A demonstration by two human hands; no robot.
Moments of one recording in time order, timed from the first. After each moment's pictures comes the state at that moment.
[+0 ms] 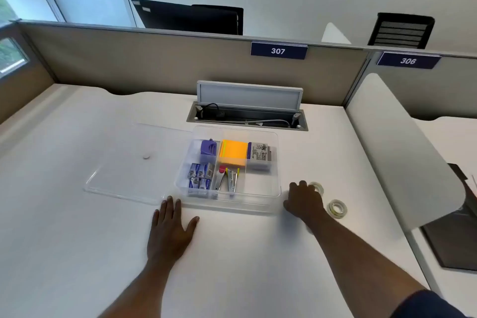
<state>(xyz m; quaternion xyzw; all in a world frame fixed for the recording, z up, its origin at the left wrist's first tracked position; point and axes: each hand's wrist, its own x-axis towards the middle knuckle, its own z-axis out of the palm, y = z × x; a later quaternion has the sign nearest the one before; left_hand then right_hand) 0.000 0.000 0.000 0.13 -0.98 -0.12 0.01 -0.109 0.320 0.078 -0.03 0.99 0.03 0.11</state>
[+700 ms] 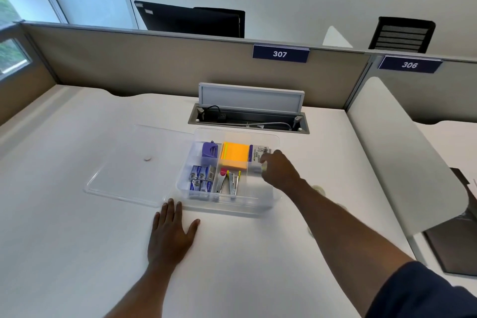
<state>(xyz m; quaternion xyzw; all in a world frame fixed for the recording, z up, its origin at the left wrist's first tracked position) 0.000 -0.001 -0.002 0.14 -0.98 -0.12 0.01 -0.169 0.262 0.117 -0.13 0.97 -0.19 0.06</state>
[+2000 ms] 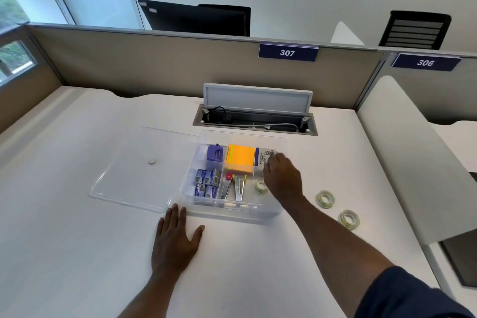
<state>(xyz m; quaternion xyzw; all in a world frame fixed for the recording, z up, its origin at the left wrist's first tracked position) 0.000 -0.003 -0.002 0.15 -0.98 -0.13 0.02 -0.170 0.248 0.084 -0.13 0.97 -0.14 -0.18</state>
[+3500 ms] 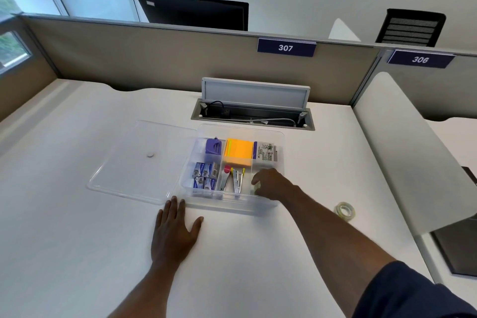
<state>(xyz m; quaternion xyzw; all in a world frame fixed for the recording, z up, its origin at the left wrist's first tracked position) 0.000 -0.002 -0.002 0.14 -0.98 -0.12 0.03 -0.158 0.244 0.087 -0.22 0.95 -0.13 0.19</state>
